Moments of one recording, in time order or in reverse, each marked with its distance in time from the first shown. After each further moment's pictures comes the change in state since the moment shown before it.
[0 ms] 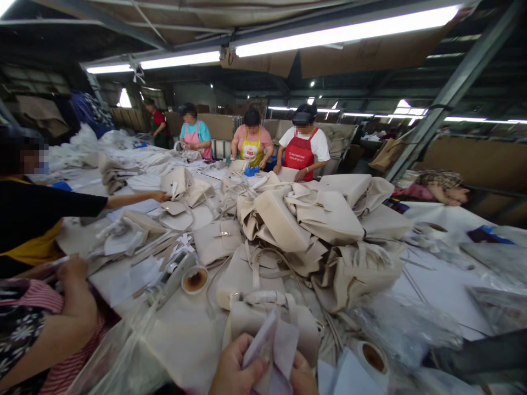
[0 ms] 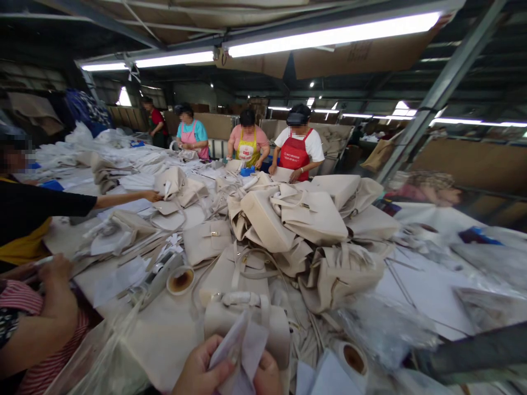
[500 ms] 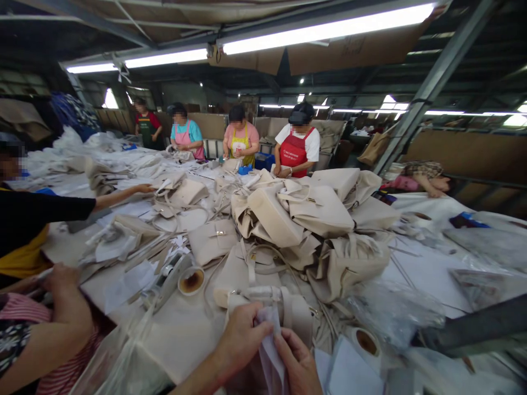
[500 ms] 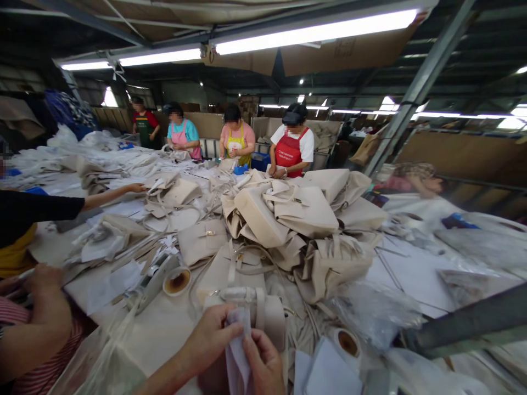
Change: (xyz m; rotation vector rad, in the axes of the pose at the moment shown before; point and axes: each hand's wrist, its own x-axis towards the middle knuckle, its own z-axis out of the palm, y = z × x) left_hand 0.028 0.074 0.017 0.529 -0.035 0.095; right_hand -0.011 -0.017 0.009 -0.160 0.083 -0.140
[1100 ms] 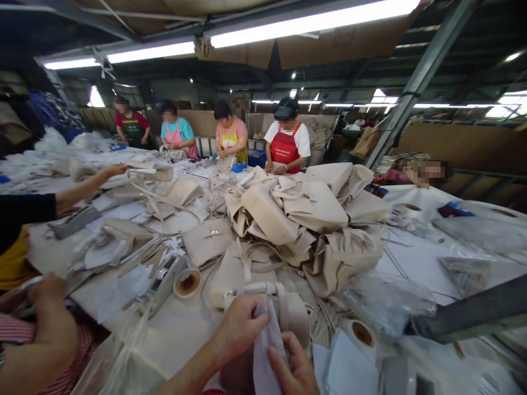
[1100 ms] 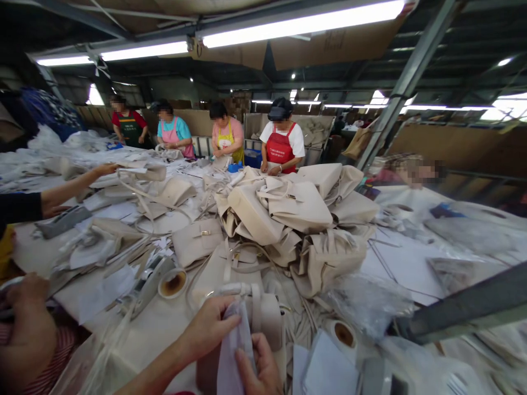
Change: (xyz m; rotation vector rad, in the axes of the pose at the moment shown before) left_hand 0.016 0.014 -0.008 0.202 -0.105 0.105; right_hand -0.009 0.013 -0.002 -0.205 0.050 -0.071
